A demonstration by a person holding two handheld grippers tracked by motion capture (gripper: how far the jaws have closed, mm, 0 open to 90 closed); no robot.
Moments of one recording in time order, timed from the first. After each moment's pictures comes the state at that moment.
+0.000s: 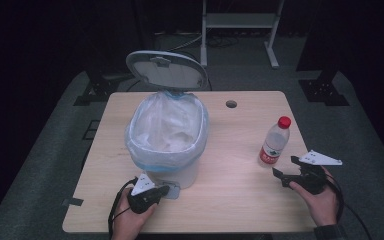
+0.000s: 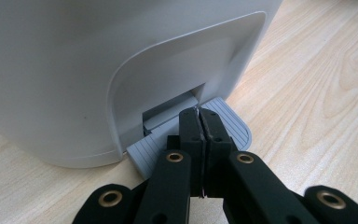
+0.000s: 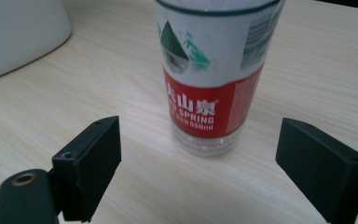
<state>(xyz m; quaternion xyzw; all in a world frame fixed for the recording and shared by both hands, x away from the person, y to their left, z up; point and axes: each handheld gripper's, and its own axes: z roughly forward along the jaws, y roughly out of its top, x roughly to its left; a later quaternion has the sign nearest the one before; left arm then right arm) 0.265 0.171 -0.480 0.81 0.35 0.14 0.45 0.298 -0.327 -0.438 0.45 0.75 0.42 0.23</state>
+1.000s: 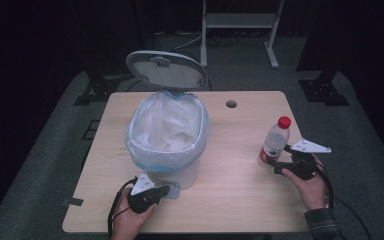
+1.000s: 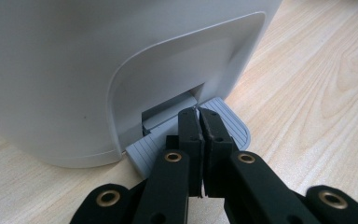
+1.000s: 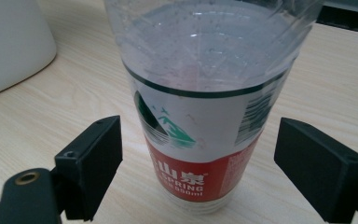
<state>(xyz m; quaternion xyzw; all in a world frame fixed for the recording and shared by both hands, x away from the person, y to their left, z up) 0.265 0.171 -0.480 0.81 0.35 0.14 0.45 0.335 -0.314 -0.437 0.44 0.75 0.43 0.25</state>
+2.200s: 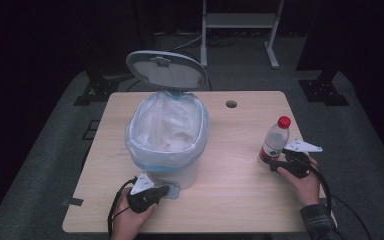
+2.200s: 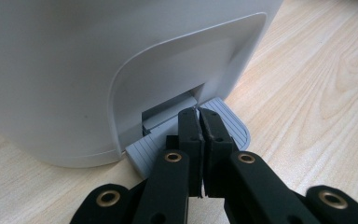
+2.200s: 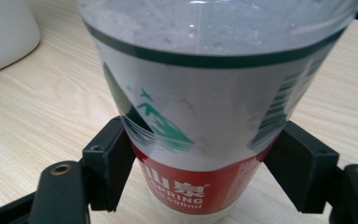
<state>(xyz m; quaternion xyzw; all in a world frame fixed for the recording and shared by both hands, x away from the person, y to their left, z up) 0.266 0.172 -0.480 0.81 0.35 0.13 0.45 0.348 -0.308 -0.455 0.44 0.75 0.42 0.25</state>
